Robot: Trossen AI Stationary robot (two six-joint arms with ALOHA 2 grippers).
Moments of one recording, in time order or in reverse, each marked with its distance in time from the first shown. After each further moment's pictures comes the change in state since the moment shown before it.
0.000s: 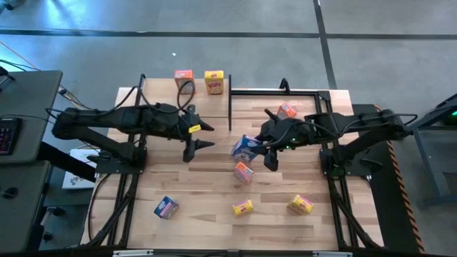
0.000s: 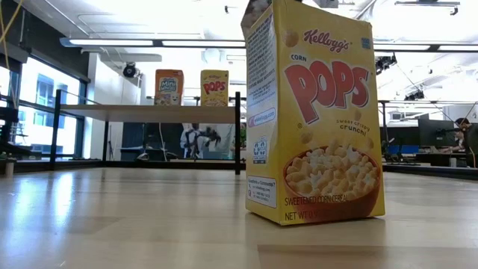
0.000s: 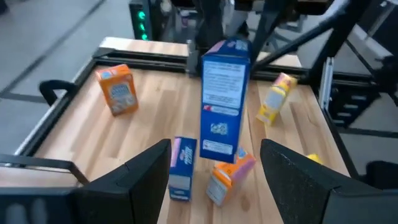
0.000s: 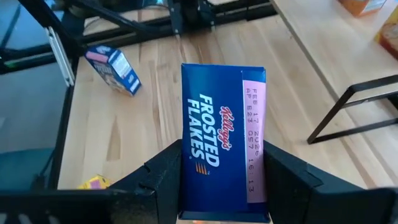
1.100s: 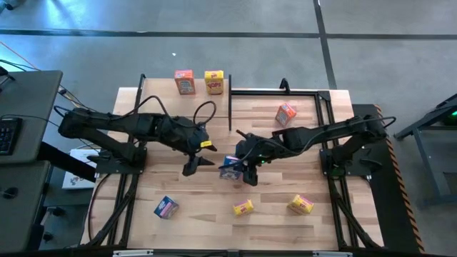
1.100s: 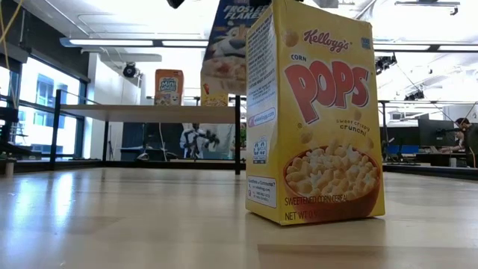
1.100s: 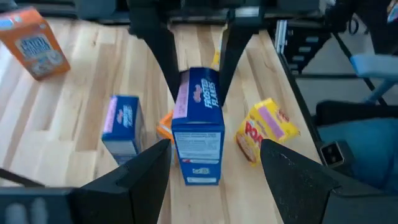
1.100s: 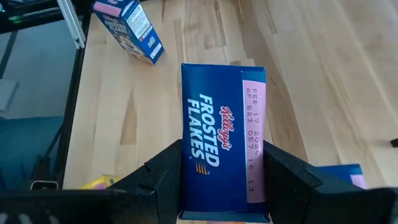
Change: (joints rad) left arm -0.053 0.101 0.000 -0.088 0.164 0.007; right arm 0.015 0.259 0.000 0.154 -0.139 -0.001
